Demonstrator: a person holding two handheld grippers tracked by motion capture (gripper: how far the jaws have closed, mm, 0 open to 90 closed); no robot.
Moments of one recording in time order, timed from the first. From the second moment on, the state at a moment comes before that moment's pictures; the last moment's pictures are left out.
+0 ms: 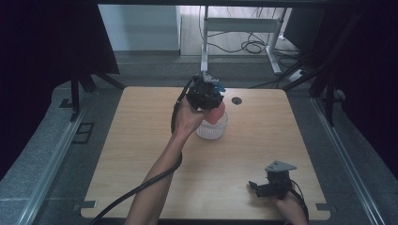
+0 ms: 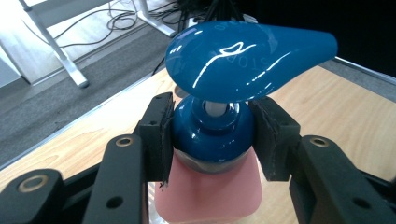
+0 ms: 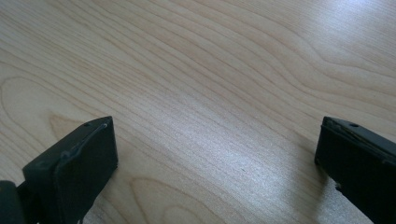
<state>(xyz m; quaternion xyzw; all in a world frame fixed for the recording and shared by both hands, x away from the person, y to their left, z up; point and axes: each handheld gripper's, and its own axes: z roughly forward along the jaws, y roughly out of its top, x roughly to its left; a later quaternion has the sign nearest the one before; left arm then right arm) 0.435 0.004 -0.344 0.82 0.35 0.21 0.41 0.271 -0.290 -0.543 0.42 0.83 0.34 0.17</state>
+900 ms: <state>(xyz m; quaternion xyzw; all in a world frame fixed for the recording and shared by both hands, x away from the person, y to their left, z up) 0.448 -0.001 -0.392 0.81 0.38 0.21 0.39 0.271 -0.290 -0.543 0.41 0.83 0.34 0.17</state>
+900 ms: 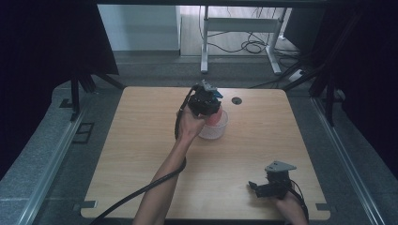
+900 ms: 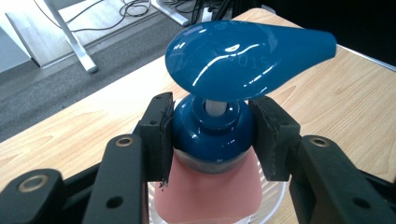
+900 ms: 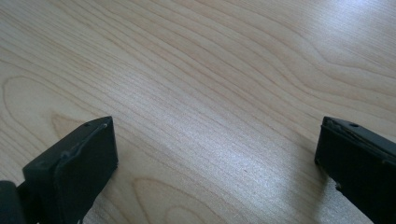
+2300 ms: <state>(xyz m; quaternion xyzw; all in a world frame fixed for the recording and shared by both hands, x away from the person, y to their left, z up) 0.453 -0.001 -0.439 0.81 0.40 0.19 0.38 0.271 -0.289 -0.543 0.41 0.83 0.34 0.17</state>
